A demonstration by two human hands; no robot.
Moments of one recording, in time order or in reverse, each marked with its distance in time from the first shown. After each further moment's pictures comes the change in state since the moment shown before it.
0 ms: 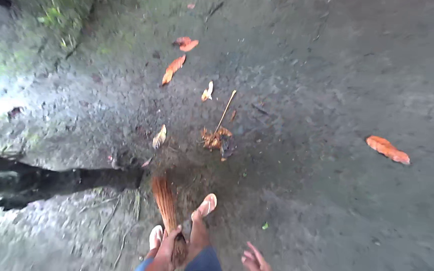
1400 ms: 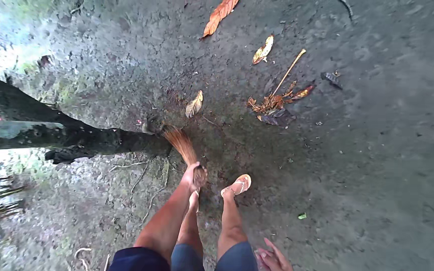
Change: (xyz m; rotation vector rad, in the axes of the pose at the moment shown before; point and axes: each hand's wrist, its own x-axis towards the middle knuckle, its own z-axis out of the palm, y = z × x) left_hand 0.138 0.148 -0.063 -0.217 -0.106 0.087; right_hand 0.009 0.041 0.137 0.050 -0.017 0.101
